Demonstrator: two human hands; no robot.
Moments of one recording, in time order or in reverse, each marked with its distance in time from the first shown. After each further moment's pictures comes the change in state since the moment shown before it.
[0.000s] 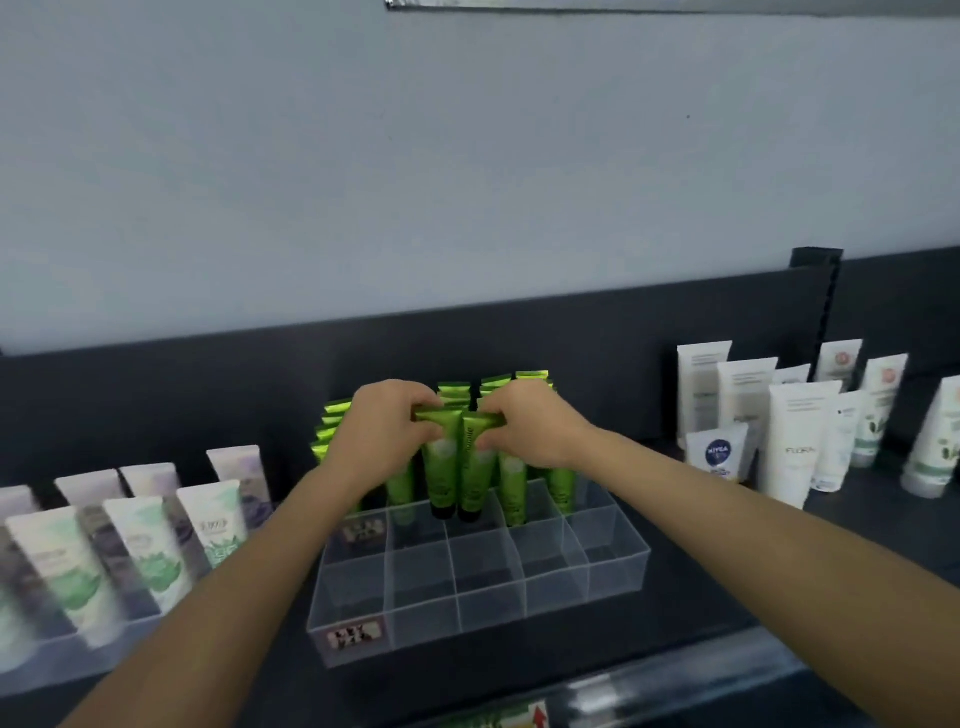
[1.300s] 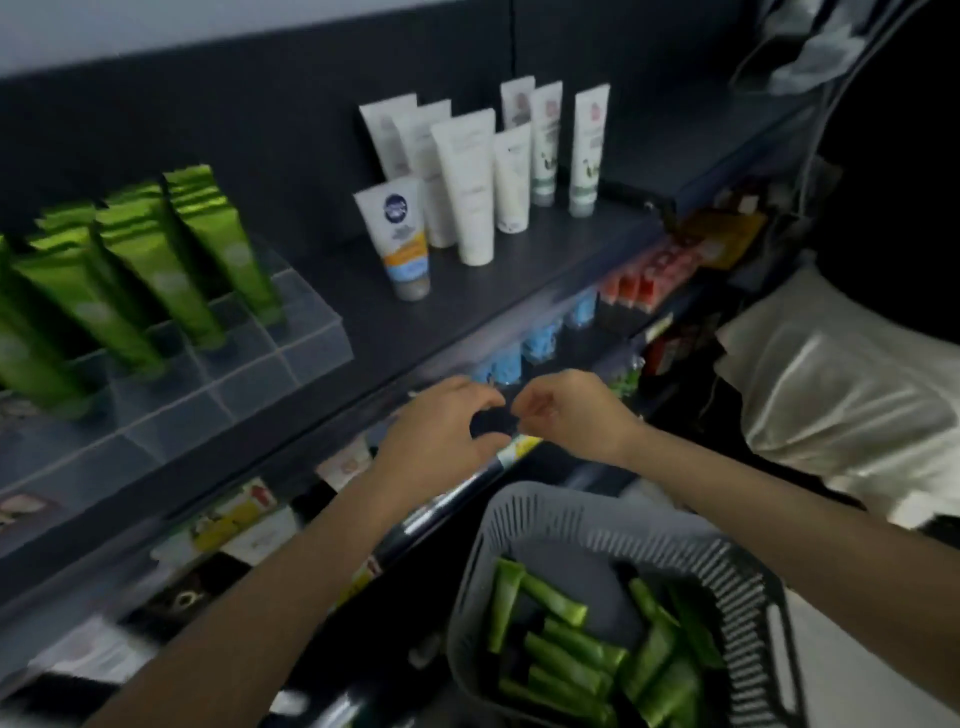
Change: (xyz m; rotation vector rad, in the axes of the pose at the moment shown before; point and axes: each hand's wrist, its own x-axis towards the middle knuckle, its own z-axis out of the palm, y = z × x) left_hand -0.164 0.192 0.205 -0.215 -0.532 0.493; right_hand -0.337 0.133 0.050 0.232 0.079 0.621
